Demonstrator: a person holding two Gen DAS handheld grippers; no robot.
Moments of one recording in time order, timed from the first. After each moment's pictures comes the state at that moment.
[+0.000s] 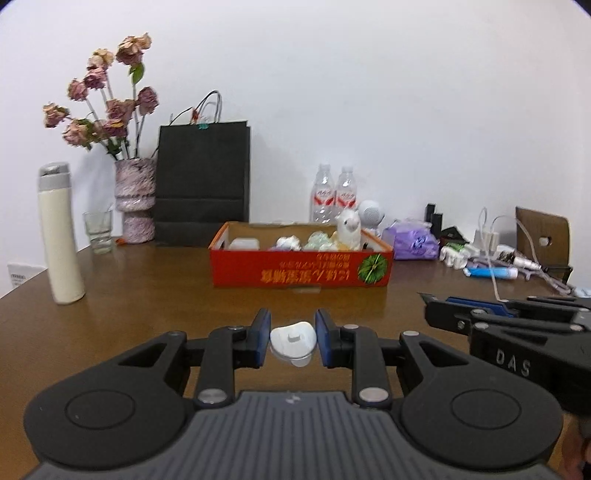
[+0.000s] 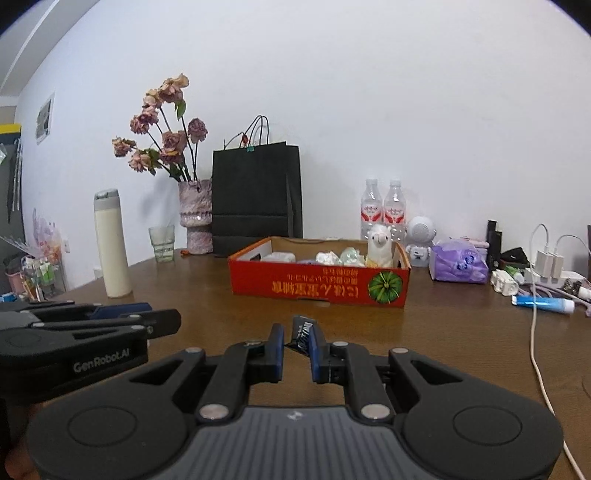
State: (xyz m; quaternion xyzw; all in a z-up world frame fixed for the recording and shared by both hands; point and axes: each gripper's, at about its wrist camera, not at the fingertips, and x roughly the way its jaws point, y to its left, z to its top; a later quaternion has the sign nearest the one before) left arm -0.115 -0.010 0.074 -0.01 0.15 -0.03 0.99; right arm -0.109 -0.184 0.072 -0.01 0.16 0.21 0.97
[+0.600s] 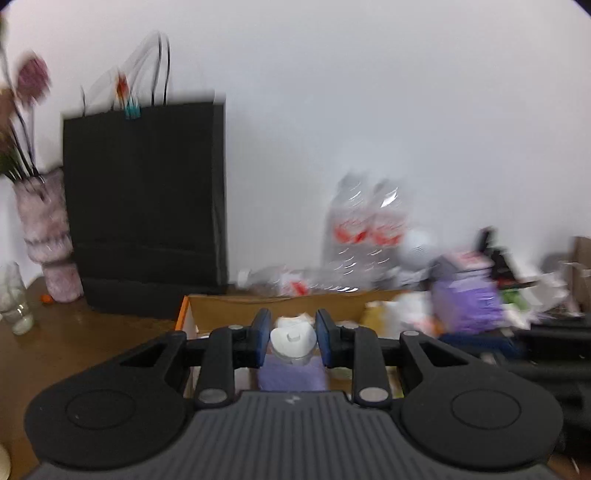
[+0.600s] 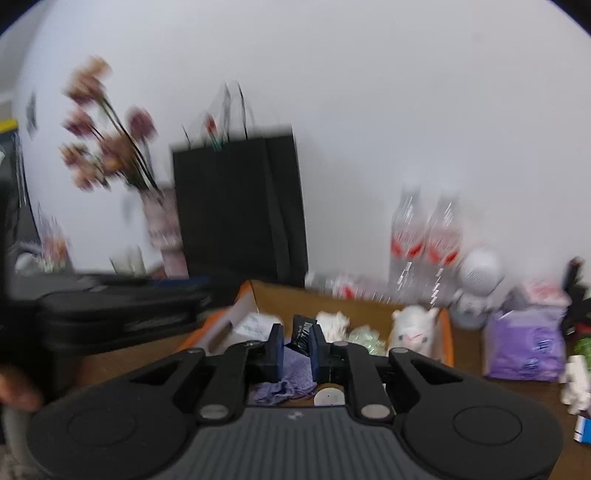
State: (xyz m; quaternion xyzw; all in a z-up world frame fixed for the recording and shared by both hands) left arm 0.265 0.006 0.149 -0.02 0.28 -0.05 0.96; right arm 0.234 -0.130 0.164 -0.02 0.28 0.26 0.92
